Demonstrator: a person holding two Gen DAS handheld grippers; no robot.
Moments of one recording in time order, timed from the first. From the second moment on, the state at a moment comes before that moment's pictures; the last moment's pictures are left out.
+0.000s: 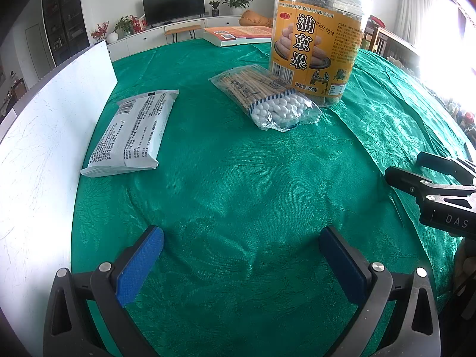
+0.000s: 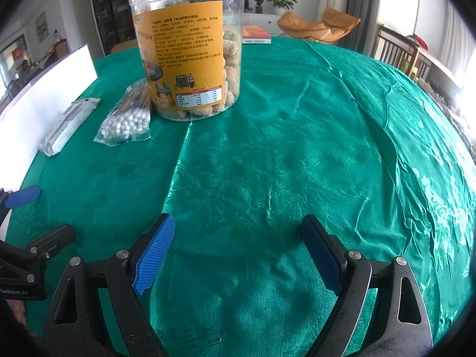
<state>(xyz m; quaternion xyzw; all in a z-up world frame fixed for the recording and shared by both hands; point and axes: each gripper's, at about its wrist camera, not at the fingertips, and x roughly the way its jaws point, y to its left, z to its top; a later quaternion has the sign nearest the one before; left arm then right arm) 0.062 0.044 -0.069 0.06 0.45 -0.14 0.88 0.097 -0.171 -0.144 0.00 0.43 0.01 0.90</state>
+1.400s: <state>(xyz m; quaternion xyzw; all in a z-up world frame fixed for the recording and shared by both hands) 0.042 0.058 -0.069 0.07 0.44 -0.14 0.89 0.120 -0.211 -0.128 0.02 0.46 -0.02 0.89</state>
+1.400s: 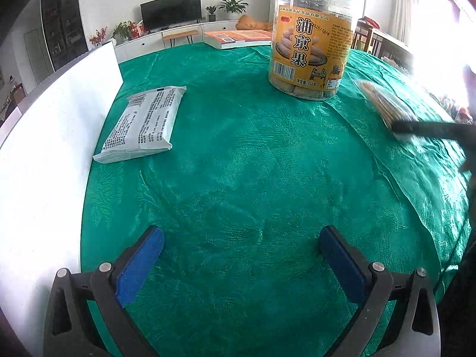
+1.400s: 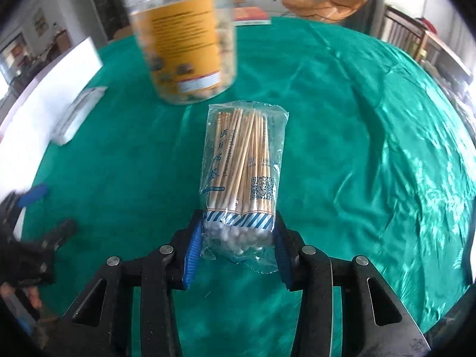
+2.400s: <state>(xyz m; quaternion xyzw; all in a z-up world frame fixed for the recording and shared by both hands) 0.042 0.059 -0.069 0.07 0.43 -0.14 0.89 0.102 -0.214 -0.141 0.02 0.44 -0.03 0.90</state>
